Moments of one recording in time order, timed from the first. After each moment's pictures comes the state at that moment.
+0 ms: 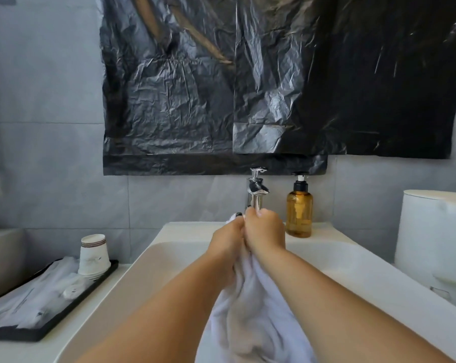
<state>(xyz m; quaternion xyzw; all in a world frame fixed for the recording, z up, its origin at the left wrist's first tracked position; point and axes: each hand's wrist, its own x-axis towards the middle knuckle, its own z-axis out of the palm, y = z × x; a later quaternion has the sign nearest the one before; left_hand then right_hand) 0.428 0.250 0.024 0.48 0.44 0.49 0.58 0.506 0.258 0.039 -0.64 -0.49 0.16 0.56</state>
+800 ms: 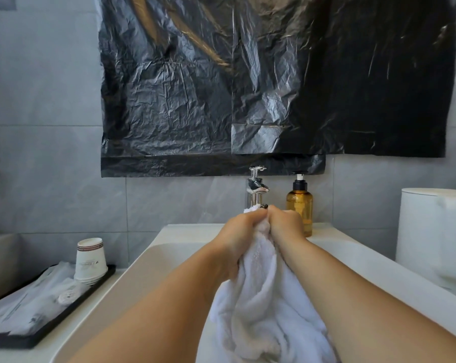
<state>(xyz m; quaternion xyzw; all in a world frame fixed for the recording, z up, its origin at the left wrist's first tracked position) 0.432 0.236 0.035 0.55 0.37 0.43 0.61 0.535 0.252 0.046 -0.60 -0.44 0.23 0.63</state>
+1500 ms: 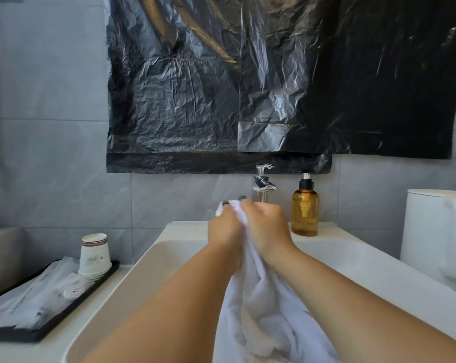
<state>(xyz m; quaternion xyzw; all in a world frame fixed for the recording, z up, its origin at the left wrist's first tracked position) 0.420 0.260 0.032 0.42 0.40 0.61 0.54 0.489 0.234 0.038 -0.51 -0.59 0.12 0.61</state>
